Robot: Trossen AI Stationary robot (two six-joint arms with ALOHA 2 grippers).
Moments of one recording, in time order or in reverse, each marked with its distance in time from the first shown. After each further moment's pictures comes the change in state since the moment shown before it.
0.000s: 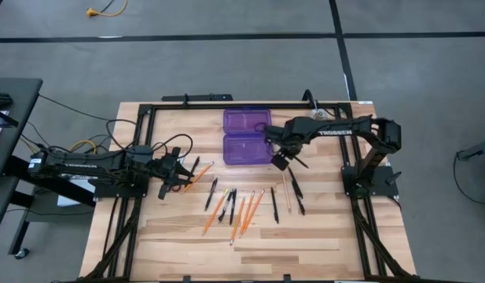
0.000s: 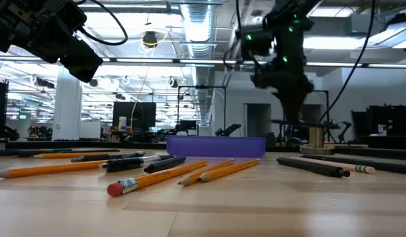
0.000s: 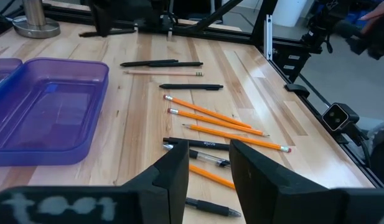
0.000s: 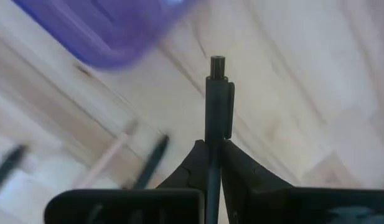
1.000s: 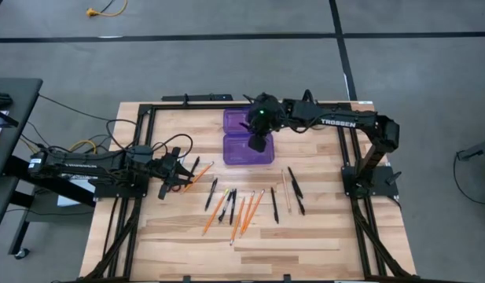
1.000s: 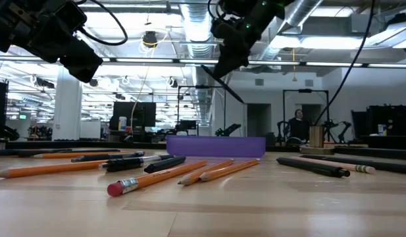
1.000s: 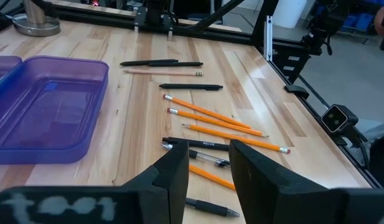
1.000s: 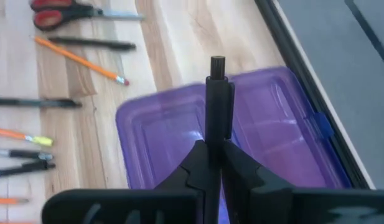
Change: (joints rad) left arm 0.000 0.000 0.000 0.000 0.000 -0.011; right arm -0.046 0.019 0.248 0.457 -0.109 -0.513
